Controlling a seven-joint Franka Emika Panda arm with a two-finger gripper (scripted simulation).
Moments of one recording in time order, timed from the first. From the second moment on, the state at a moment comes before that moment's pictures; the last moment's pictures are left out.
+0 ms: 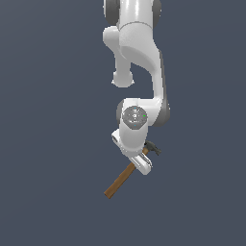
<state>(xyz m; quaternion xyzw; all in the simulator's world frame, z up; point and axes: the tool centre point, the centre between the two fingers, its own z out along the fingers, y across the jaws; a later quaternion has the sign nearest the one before) 0.078 0.032 0.067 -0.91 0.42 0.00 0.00</state>
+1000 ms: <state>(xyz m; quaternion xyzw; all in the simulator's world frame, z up) 0.078 0.033 0.017 -0.90 0.43 0.00 0.00</state>
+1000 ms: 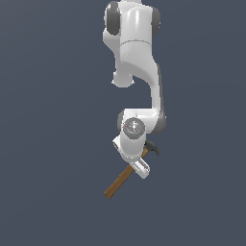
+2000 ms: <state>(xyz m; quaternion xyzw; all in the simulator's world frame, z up) 0.077 0.016 0.032 -0.90 0.43 0.00 0.00</state>
